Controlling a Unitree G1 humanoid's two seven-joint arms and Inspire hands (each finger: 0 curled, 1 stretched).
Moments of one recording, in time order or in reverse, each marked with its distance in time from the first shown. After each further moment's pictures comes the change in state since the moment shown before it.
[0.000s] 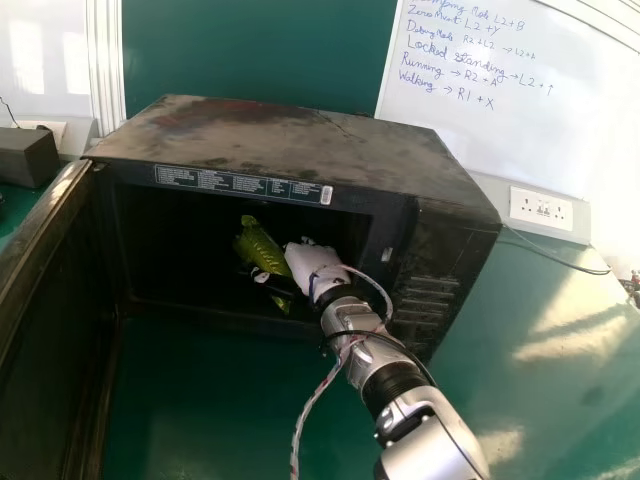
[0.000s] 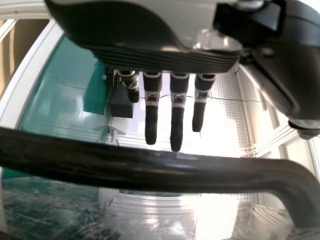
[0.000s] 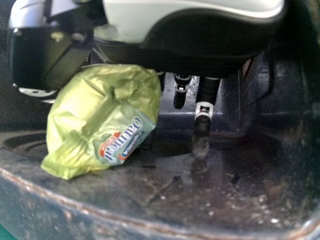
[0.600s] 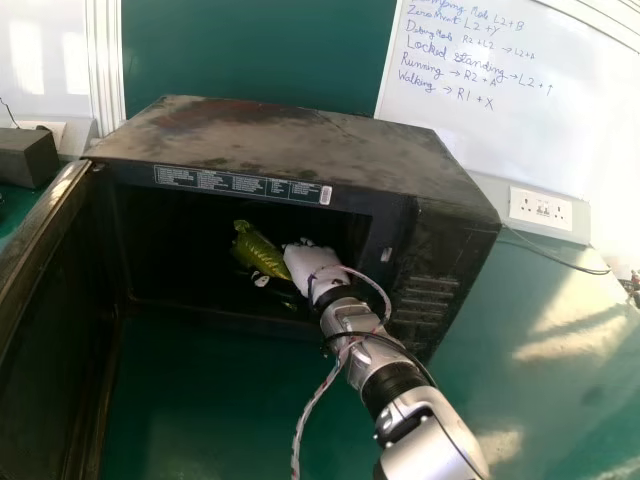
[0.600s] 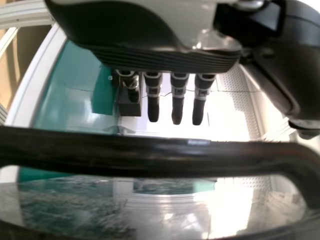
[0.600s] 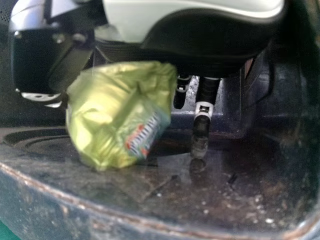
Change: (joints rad) left arm 0.039 0.002 0.031 -0.009 0.155 -0.001 0.056; right arm 0.000 0.000 0.011 0.000 0.002 0.001 -0.003
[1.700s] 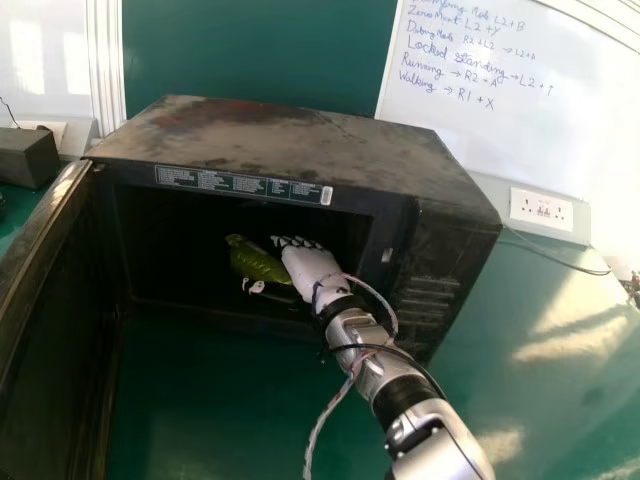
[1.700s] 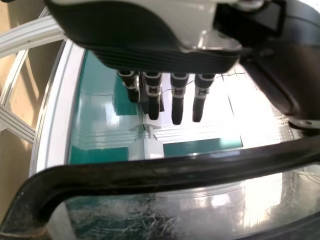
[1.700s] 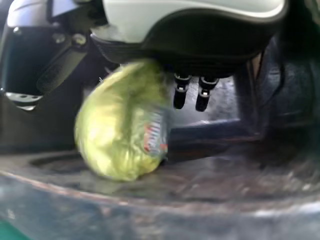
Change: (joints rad) left arm 0.032 0.007 0.003 0.039 0.040 -0.016 -0.037; right arm 0.108 -0.066 -0.026 -0.105 0.054 -0.174 -0.106
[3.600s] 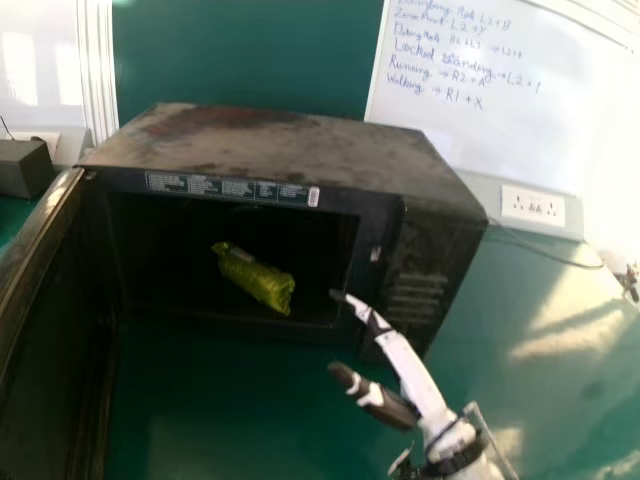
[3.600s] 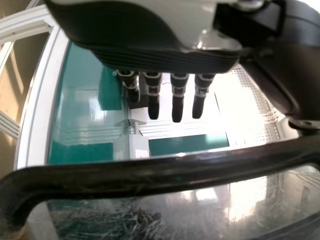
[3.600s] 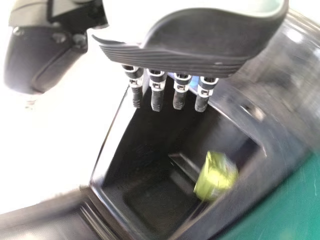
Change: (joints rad) left arm -0.073 0.021 0.031 0.035 0.014 -0.027 -0.015; right arm 1.055 -0.396 -0.395 -1.235 0.865 -0.285 0.560
